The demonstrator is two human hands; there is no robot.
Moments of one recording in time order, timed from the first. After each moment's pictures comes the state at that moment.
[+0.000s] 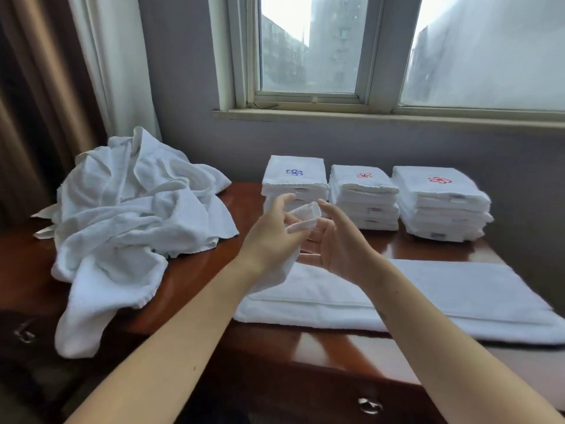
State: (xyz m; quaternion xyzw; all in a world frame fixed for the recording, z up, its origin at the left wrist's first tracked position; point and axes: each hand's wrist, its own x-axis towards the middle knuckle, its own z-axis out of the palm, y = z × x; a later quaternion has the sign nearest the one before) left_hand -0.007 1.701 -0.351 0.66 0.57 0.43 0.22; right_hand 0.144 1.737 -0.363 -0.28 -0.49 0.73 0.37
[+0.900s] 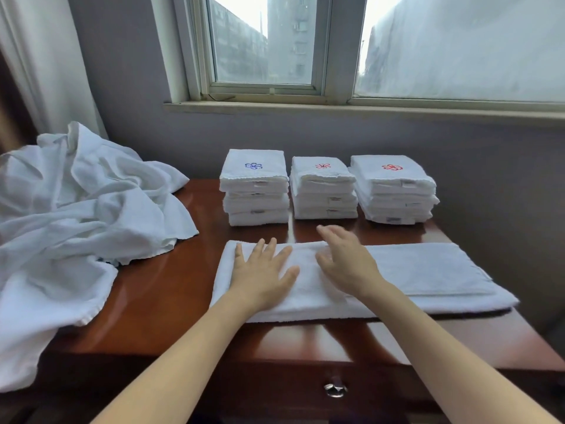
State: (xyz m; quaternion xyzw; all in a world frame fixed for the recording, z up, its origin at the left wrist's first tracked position) left_hand 0.027 1.718 -0.437 0.78 0.62 0.05 0.04; right_hand 0.218 1.724 -0.411 -0.61 -0.76 0.06 0.22
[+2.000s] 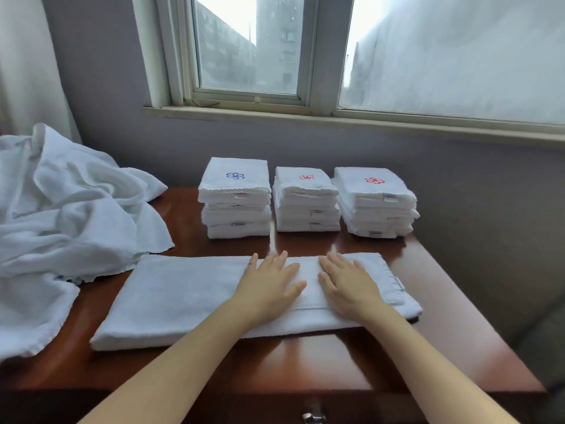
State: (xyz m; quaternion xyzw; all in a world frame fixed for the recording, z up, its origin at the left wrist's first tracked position) left_hand 0.067 1.734 -0.428 0.83 0.55 0.05 0.04; right_hand 0.261 1.739 -0.438 -0.64 -0.76 0.06 0.10
